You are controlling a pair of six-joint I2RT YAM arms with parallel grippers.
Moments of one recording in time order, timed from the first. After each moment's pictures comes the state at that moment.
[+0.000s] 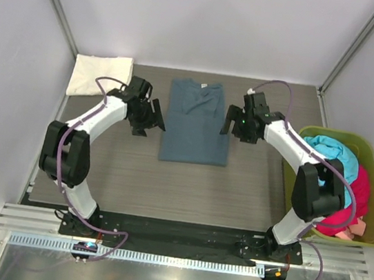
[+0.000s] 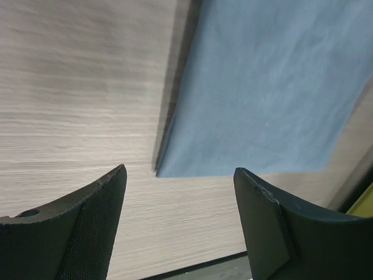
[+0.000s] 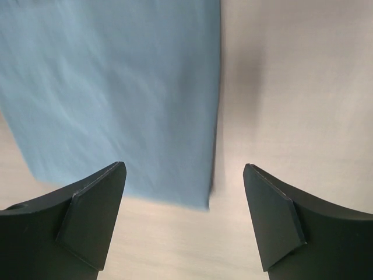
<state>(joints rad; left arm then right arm) -0.28 1.75 1.35 -0.71 0.16 -0.66 0.34 1.72 1.34 -0.57 -0.02 0.48</state>
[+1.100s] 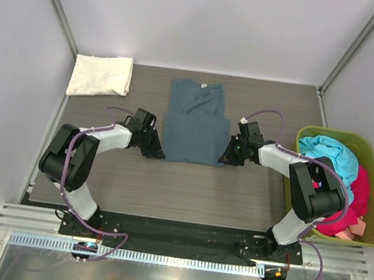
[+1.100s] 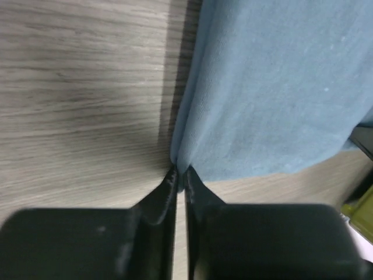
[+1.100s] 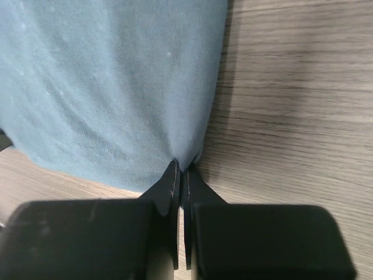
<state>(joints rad) -0.39 1.69 0.88 -0.24 0.26 -0.76 0.36 1.67 0.86 -0.19 -0.22 0.58</state>
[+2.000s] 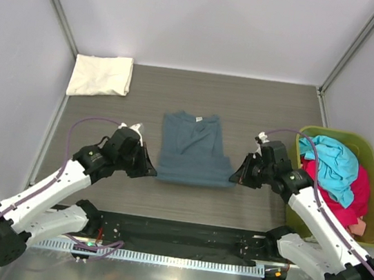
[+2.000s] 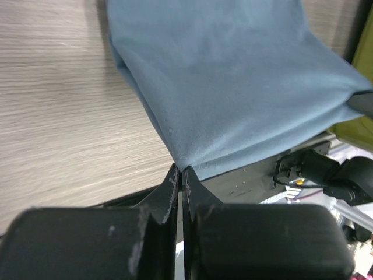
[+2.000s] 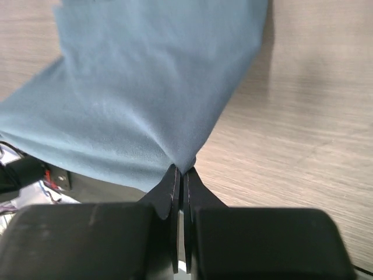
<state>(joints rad) -0.64 0.92 0.74 -0.65 0.12 -0.86 0.42 0.93 0.70 -0.66 -0.25 0.61</state>
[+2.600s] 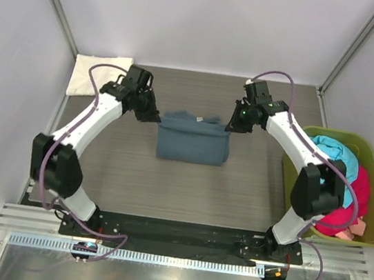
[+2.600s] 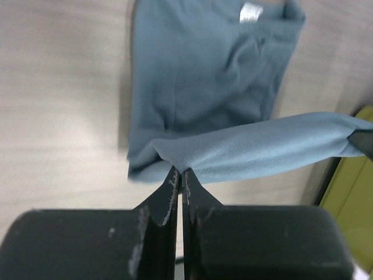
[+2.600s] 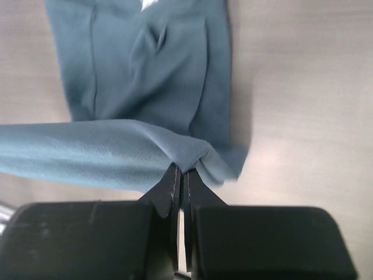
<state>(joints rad) -0.36 1.53 1.37 -0.76 0.11 -0.67 0.35 1.63 1.39 -0.71 -0.14 0.48</state>
